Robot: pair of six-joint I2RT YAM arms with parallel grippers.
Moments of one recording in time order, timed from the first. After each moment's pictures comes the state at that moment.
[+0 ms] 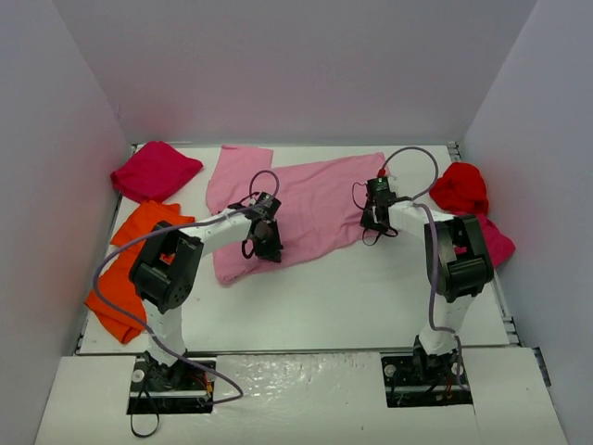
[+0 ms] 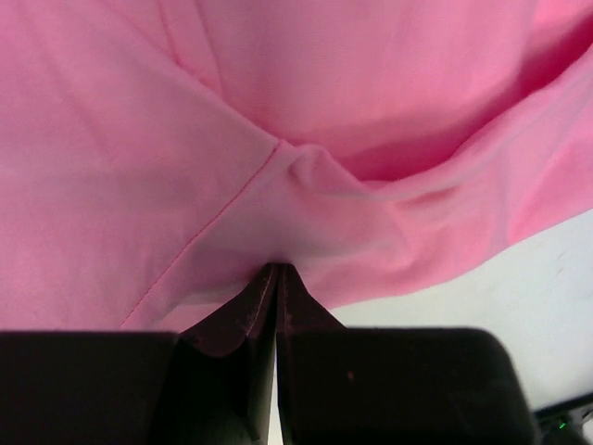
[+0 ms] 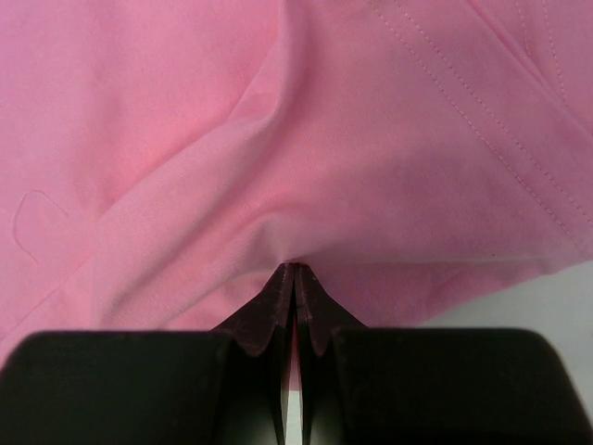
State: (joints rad) left arm -0.57 1.92 1.29 -0.56 0.13 -0.74; right arm 0.24 1.88 1.11 -0.21 0.17 0.50
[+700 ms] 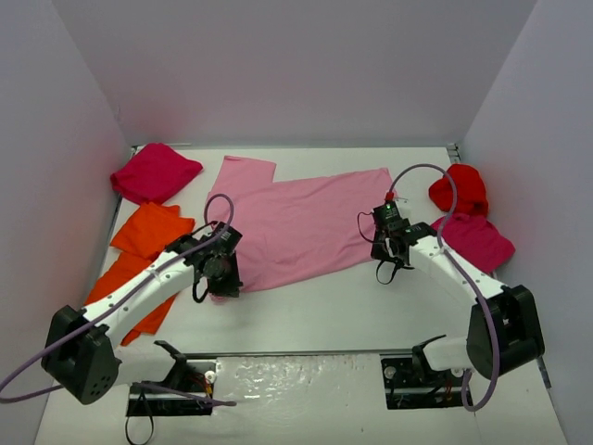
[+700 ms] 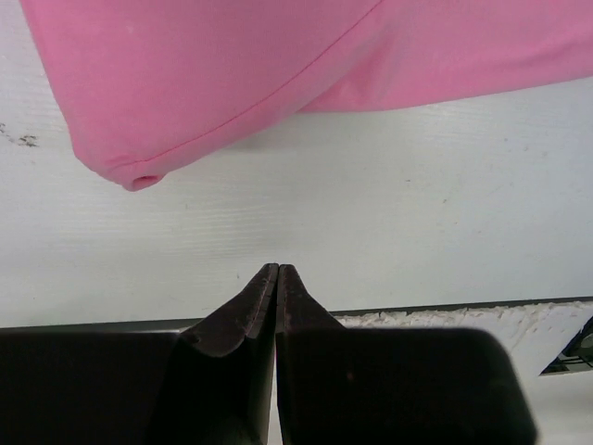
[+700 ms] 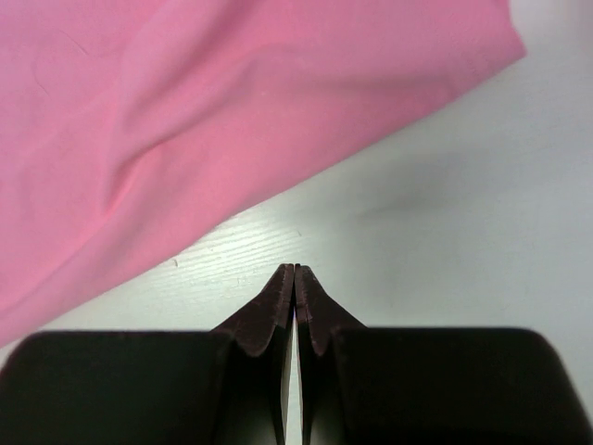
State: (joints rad) left arm -0.59 1.24 0.92 -0.94 0.00 -0.75; right arm 0.36 1.34 0.85 -0.57 0.27 0.53
